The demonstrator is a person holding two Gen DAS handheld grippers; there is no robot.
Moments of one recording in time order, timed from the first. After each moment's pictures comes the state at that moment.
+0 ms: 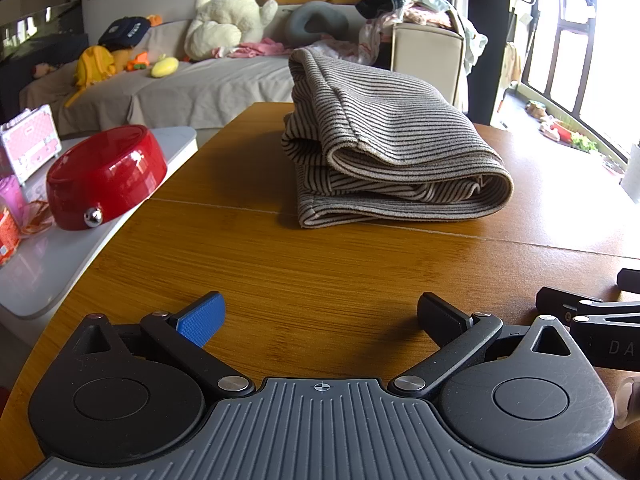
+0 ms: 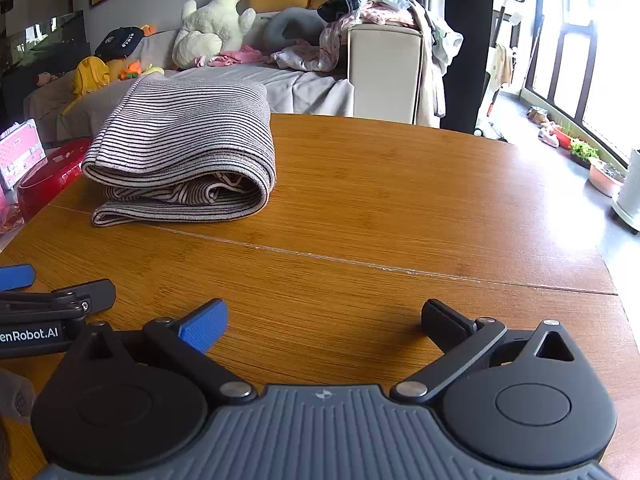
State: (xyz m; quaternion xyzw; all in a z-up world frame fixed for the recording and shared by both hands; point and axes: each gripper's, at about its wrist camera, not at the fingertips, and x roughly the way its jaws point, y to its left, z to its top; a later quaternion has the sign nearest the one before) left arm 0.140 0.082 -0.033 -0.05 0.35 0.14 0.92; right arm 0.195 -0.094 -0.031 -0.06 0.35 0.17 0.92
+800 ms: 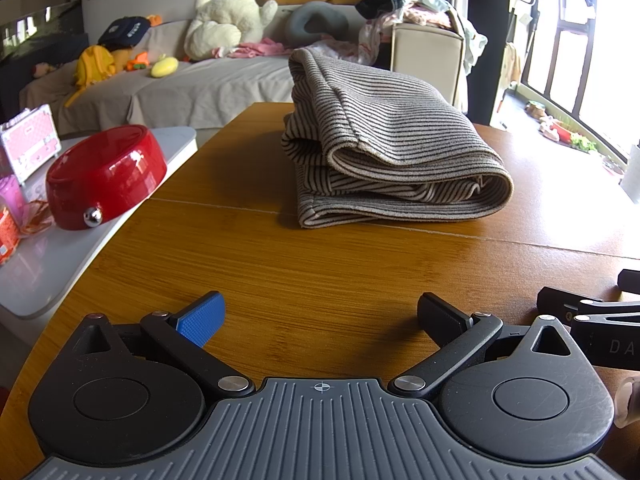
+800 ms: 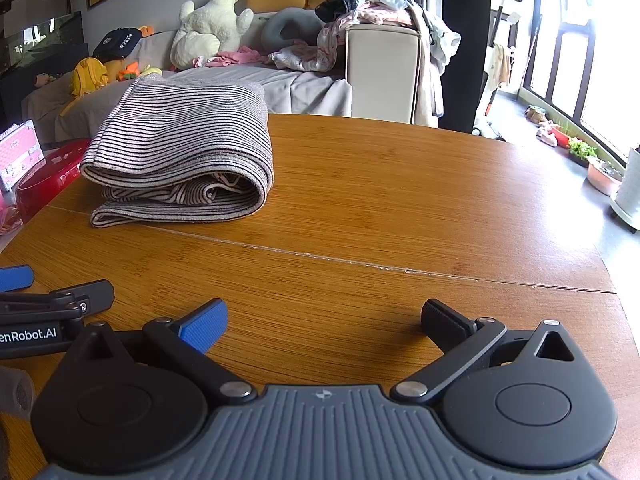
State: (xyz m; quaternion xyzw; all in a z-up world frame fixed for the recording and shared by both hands) left arm 0.141 0.084 -0.032 -0.06 0.35 0.14 0.92; right arm 0.193 -0.092 -0.030 -0.06 0.35 0.16 0.92
